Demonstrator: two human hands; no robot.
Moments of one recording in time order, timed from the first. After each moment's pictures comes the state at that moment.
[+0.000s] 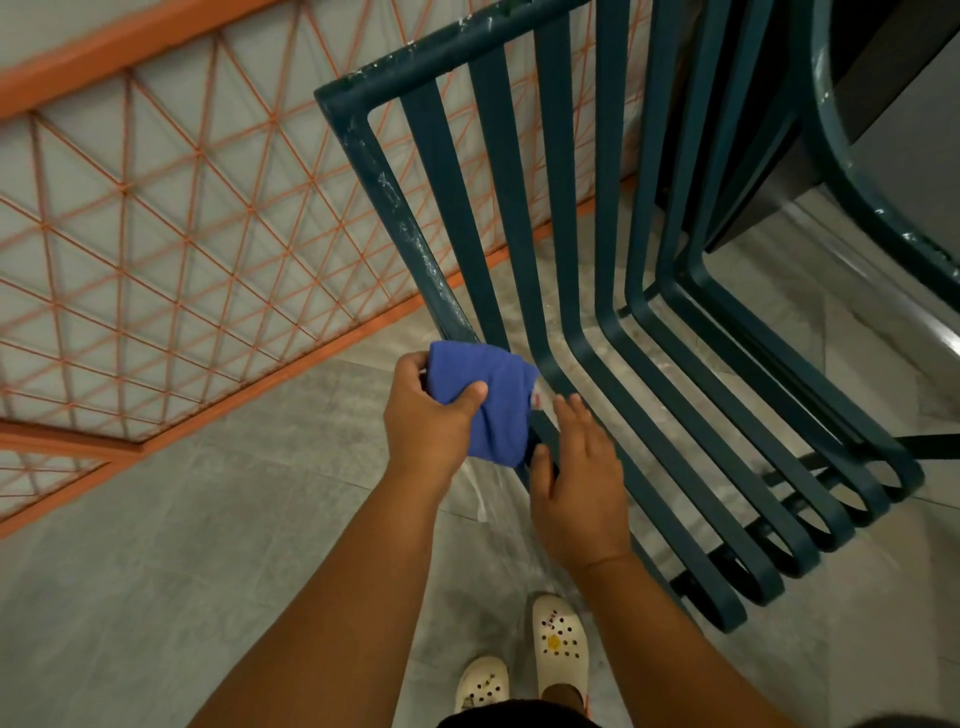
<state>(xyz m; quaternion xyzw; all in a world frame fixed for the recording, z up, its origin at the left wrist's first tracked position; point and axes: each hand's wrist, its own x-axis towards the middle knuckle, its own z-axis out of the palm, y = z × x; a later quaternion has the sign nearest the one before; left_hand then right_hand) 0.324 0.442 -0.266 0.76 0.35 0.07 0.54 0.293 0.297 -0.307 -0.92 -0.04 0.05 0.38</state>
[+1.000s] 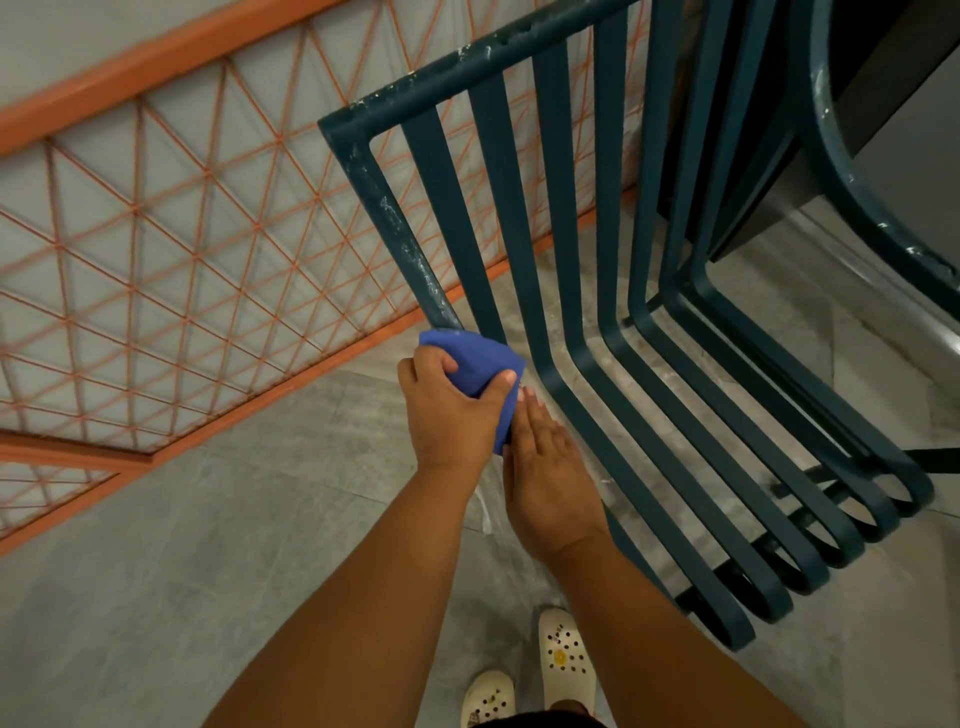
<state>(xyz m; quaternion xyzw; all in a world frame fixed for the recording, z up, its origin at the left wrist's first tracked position) 0.349 0.430 -0.273 0.86 0.30 0.13 0.39 0.314 0.319 -0.321 -0.94 -0.20 0.12 0.26</state>
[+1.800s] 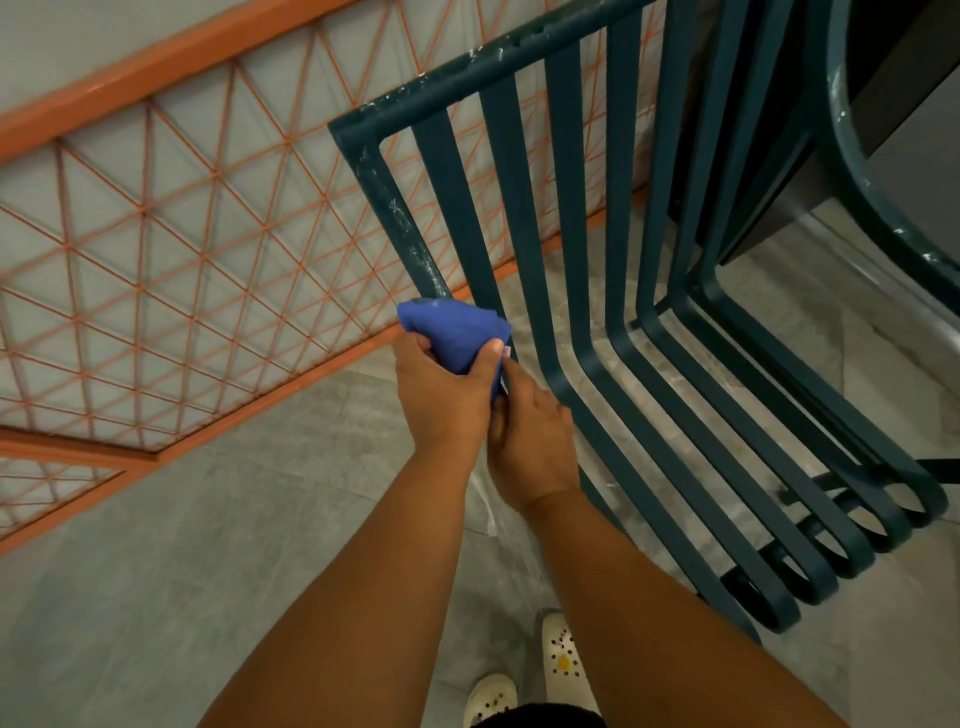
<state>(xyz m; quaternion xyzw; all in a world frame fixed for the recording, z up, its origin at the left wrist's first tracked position) 0.369 0.439 -0.266 0.80 0.34 0.17 0.46 0.351 0.355 -0.294 -0.91 -0.09 0.08 0.40</state>
